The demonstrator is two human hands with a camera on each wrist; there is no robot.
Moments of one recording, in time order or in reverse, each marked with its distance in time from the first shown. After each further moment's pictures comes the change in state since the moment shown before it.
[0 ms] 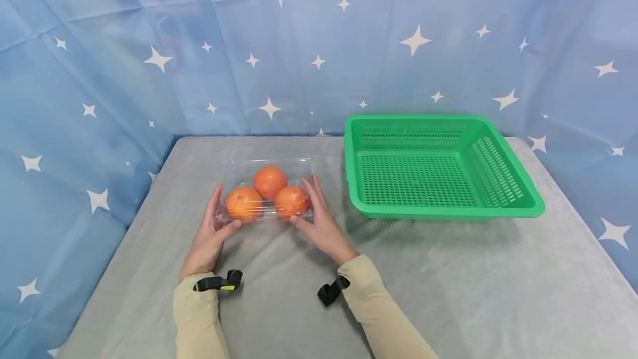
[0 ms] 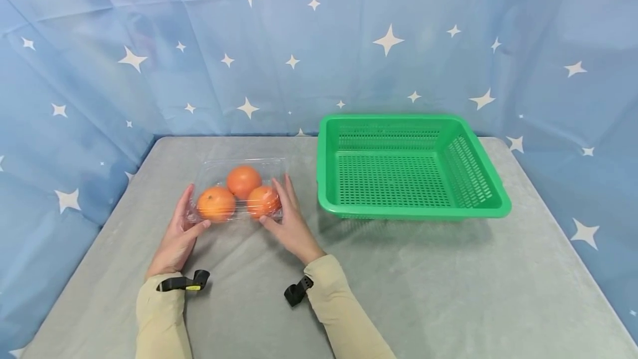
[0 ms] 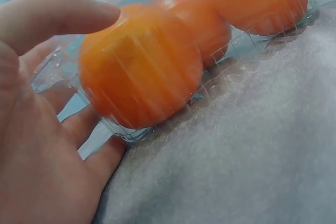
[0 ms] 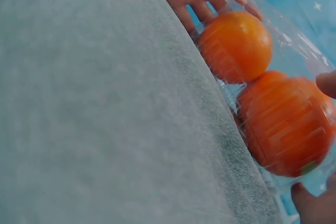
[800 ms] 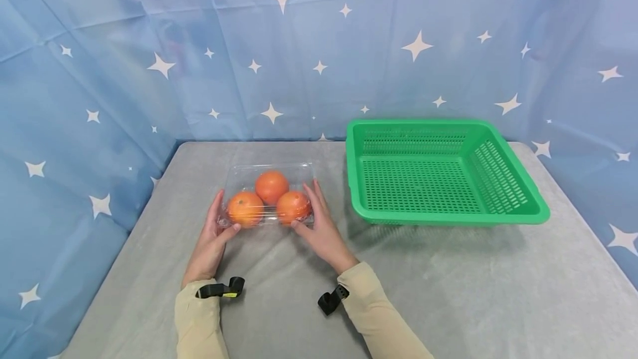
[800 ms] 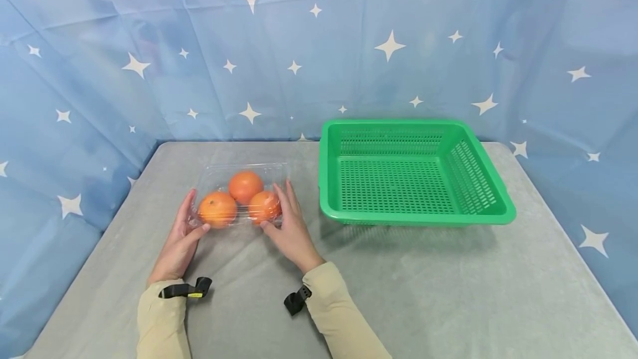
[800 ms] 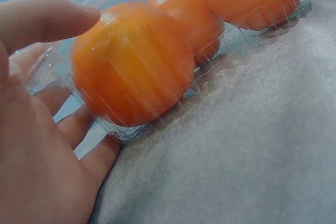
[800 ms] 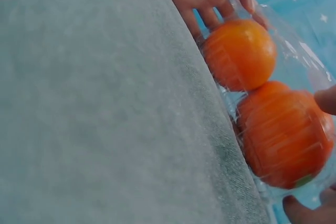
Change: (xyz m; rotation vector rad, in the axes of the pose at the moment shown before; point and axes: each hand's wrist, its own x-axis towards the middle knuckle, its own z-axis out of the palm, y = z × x) left_hand 0.001 -0.007 0.001 -0.003 0.025 -0.003; right_hand -0.001 -0.004 0.003 -0.079 0.053 -0.017
